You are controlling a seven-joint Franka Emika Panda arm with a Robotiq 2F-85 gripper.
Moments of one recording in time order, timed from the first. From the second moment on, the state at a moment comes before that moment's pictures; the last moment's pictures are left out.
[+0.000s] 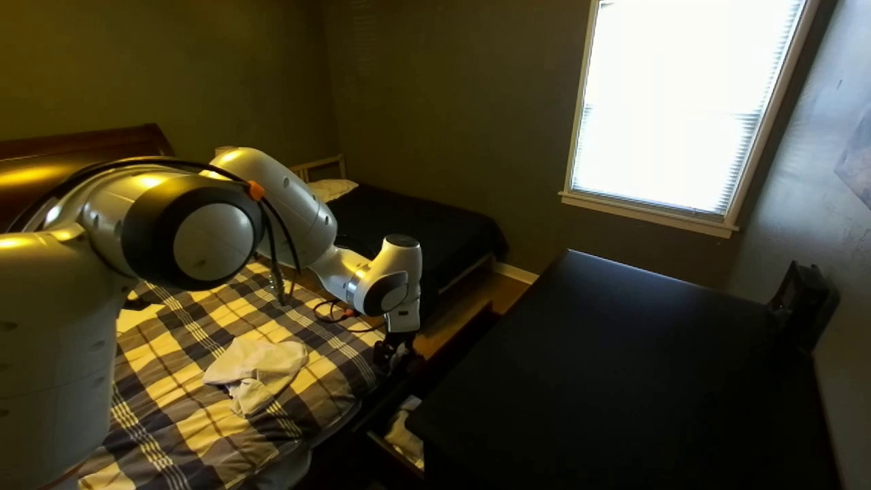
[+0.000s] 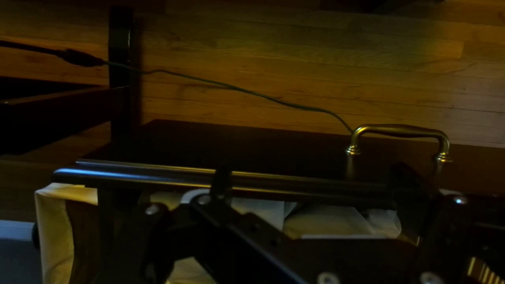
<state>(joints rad) 0.19 0.37 -0.03 -2.11 0.15 2.48 1.50</state>
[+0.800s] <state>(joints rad) 0.18 0.47 -0.01 -2.07 0.18 2.54 1.54</state>
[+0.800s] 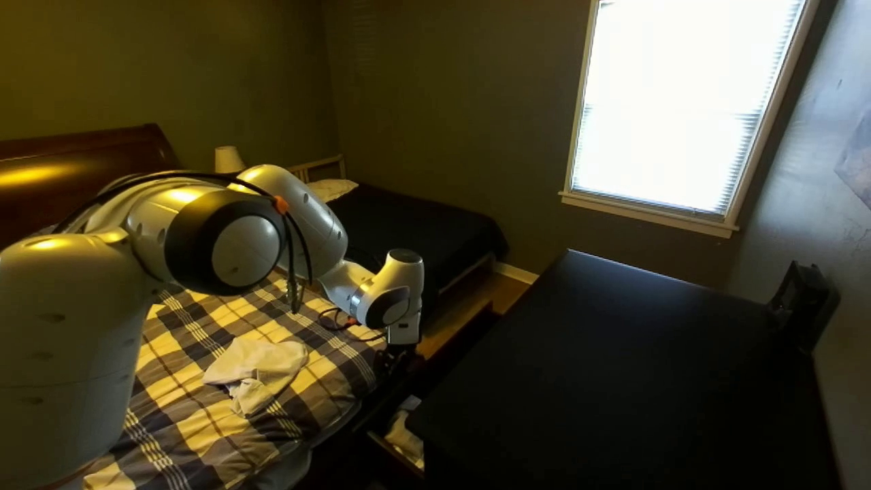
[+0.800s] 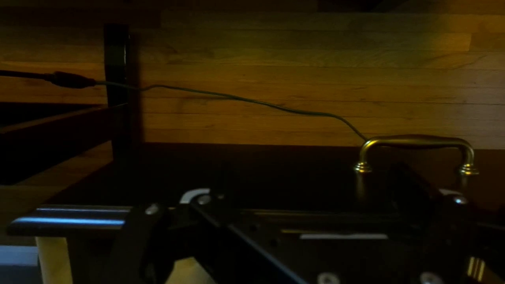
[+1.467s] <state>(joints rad) 0.21 0.56 -0.05 -2.03 0.17 2.62 1.59</state>
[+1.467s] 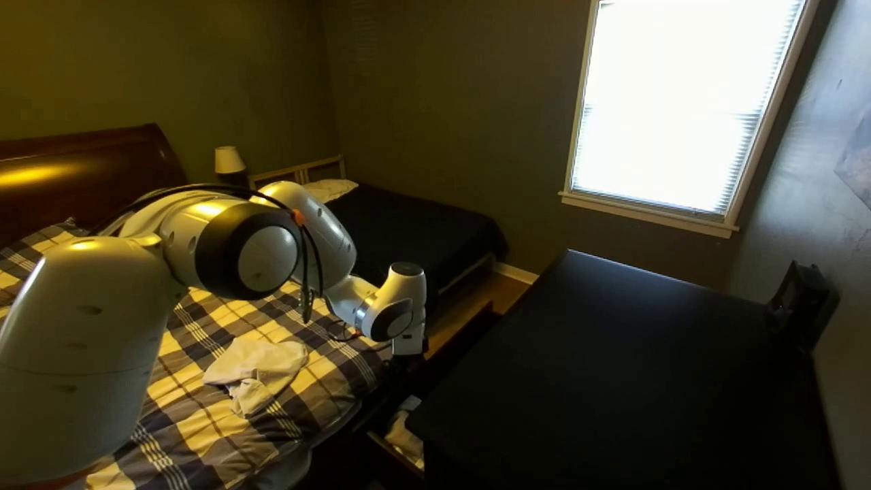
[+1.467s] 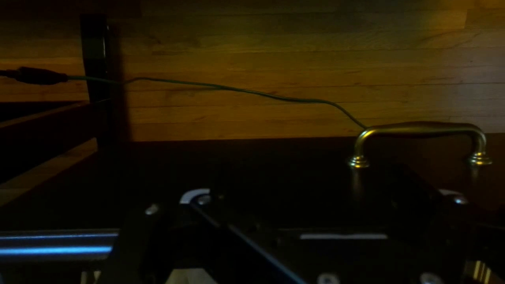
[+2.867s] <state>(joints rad) 0.29 0.66 -0.31 -2.02 -0.08 2.77 1.75</state>
